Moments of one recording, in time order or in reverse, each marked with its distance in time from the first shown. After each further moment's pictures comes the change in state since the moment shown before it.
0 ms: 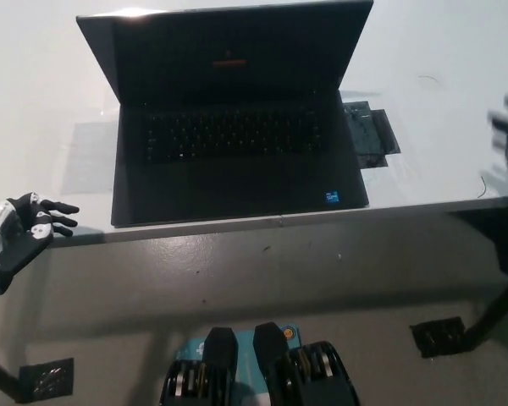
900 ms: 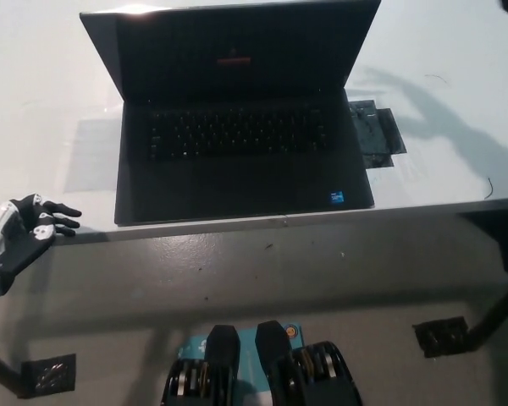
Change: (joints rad) left_arm -0.008 0.000 0.000 -0.006 0.007 0.022 -0.010; right_arm -0.768 0.129 0.318 0.517 -0.177 -0.073 0.087
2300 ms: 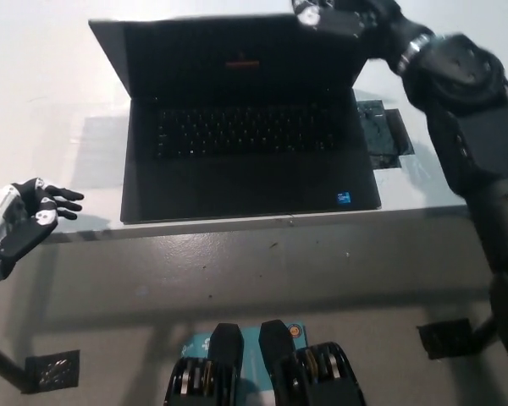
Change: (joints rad) left_arm -0.041 0.003 -0.003 0.011 0.012 -0.014 -0.006; right_arm 0.214 0.151 -0.120 0.183 -0.089 -0.246 0.000
